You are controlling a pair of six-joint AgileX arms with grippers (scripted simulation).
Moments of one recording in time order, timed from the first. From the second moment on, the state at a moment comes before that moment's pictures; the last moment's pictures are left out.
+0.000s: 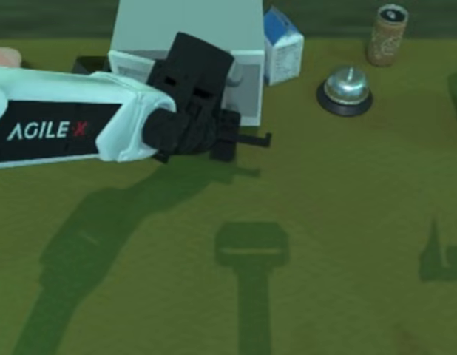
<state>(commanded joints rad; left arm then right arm) -0.59 1.93 1.21 -0.15 -0.17 -0.24 0.00 0.00 0.00 0.00 0.00 0.00</state>
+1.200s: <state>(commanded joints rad) -0.58 1.90 1.17 -0.13 -0.14 -0.20 0.00 0.00 0.00 0.00 0.00 0.00</state>
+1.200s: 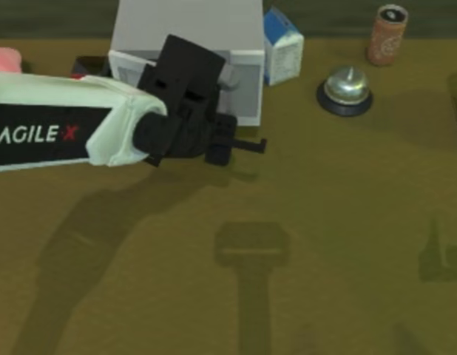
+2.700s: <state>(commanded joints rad) -0.56 1.88 1.13 -0.12 -0.10 -0.15 0.00 0.00 0.00 0.00 0.00 0.00</state>
